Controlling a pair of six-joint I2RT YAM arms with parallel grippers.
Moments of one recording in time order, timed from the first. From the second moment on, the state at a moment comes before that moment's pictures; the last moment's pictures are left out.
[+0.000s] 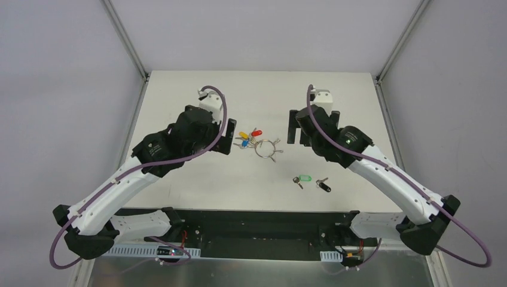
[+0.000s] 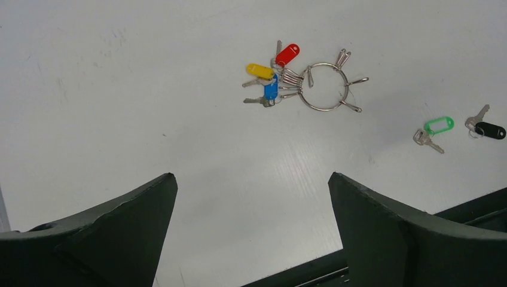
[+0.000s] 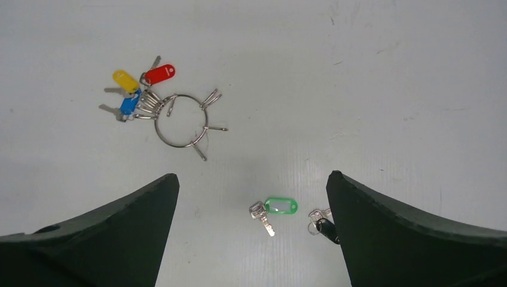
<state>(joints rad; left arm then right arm) -0.85 1.08 1.33 -0.85 -0.44 -0.24 0.84 1.24 1.34 -0.91 0.64 0.56</state>
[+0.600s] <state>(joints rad) -0.85 0.96 1.16 -0.86 -0.35 -0.26 0.84 1.06 1.16 -0.86 0.37 0.48</state>
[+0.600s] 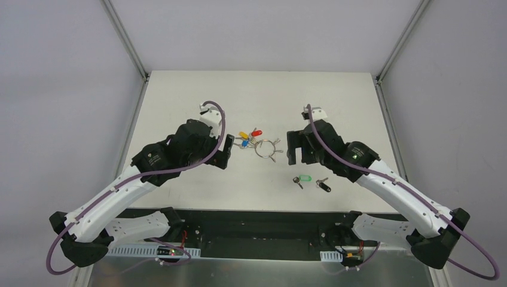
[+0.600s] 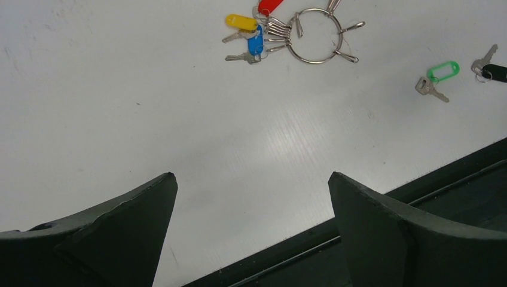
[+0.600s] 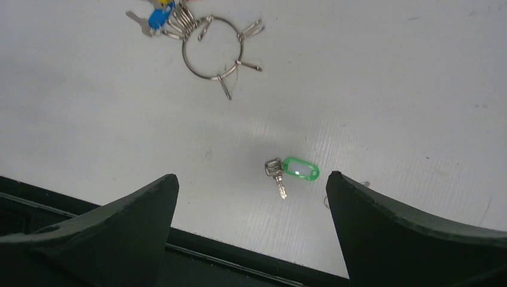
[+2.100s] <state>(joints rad) -0.85 0.73 0.95 -0.75 -0.23 -0.21 0.75 1.67 0.96 -0.33 -0.03 0.07</state>
